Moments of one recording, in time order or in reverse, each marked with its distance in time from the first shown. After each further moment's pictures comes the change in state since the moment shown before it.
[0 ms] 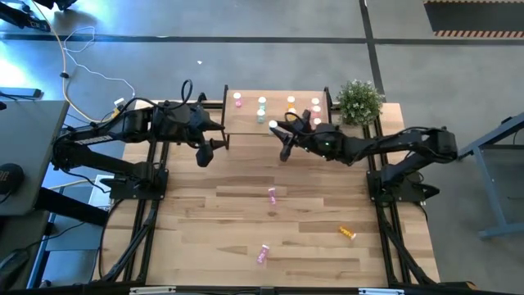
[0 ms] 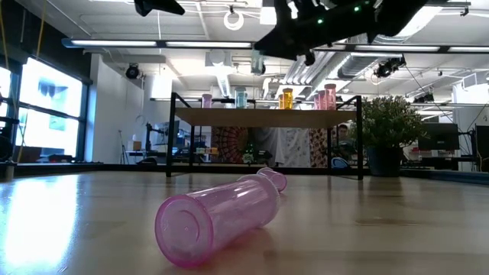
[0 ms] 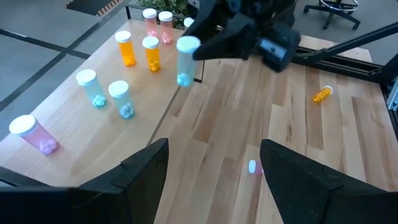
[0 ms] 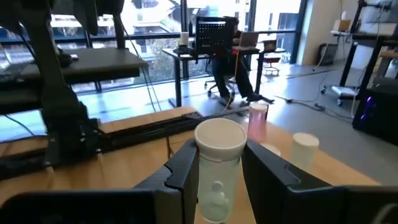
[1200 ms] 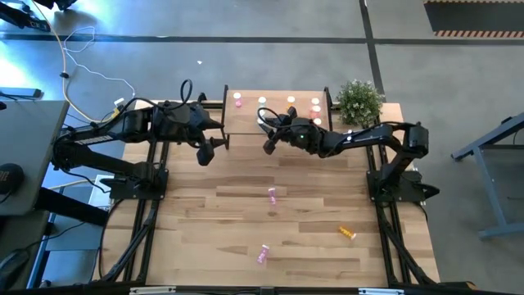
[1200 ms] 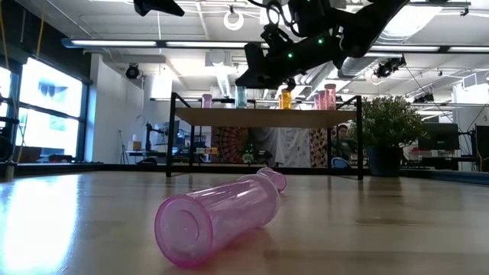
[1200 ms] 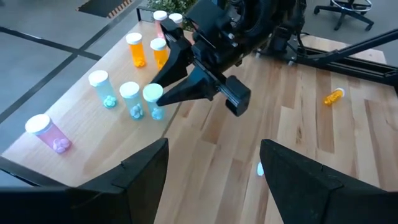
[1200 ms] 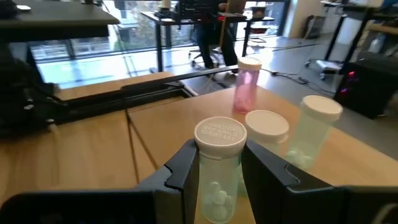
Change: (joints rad) left arm 0.000 0.000 0.000 0.001 -0.044 0.001; right arm -0.085 0.263 0.150 -0.028 -0.016 -0.010
